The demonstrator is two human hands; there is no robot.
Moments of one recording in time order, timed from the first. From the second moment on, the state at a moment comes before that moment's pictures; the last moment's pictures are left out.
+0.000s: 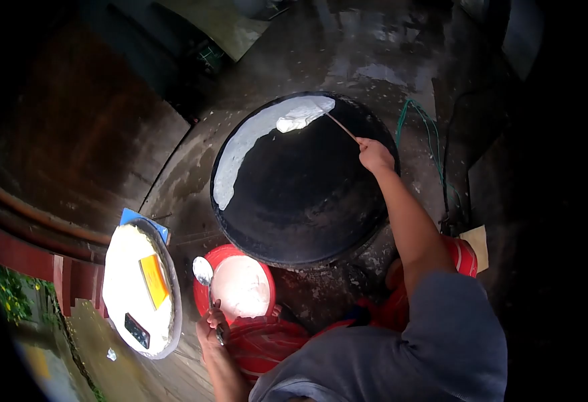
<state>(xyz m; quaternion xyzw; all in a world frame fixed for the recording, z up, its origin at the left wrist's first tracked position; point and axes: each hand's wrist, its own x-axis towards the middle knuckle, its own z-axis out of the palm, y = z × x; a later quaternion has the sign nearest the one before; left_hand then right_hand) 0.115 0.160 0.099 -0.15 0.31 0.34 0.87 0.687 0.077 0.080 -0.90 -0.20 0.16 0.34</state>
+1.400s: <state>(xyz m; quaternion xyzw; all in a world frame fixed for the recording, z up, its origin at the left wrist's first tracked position) 0.112 0.153 0.097 -0.09 0.35 0.37 0.86 0.606 0.096 0.105 -0.86 -0.32 0.20 0.34</state>
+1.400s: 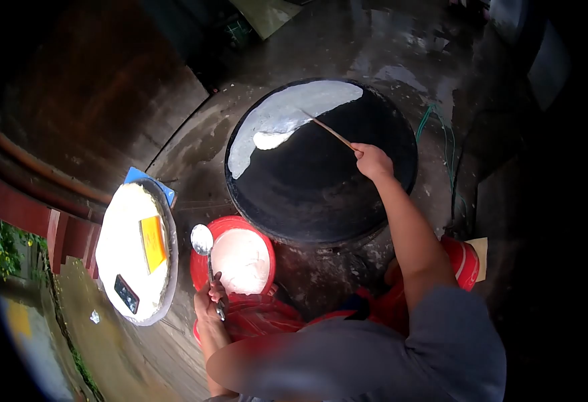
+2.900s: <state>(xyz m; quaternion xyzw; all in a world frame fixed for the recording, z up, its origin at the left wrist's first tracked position) 0.078 0.130 0.092 -0.02 0.30 0.36 0.88 0.408 -0.064 0.102 -0.80 -0.51 0.22 0.22</state>
